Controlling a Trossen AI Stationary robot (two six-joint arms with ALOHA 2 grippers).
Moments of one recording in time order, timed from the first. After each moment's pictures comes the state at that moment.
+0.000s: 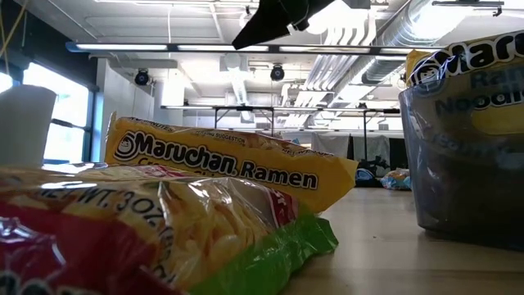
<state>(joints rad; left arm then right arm) -0.99 1.70 1.32 -1.08 -0.09 -0.04 0.24 1.71 1.26 -0.06 0.53 -0.23</state>
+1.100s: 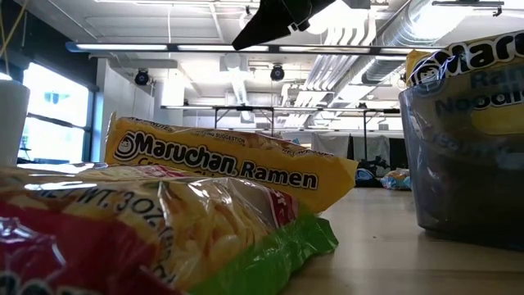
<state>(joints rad) -1.00 1.70 1.36 -1.06 -0.04 -0.24 0.24 1.71 1.26 -0.07 0.51 -0.24</state>
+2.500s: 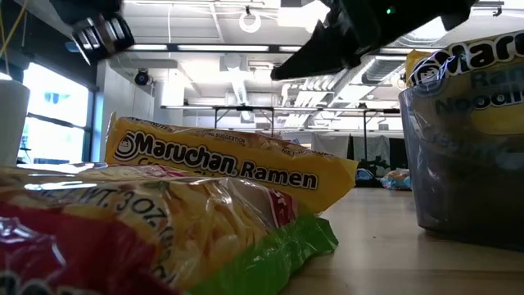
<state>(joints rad) -0.49 1.23 0.79 -0.24 -0.05 -0.71 0.26 1.55 0.82 0.29 0.41 -0.05</state>
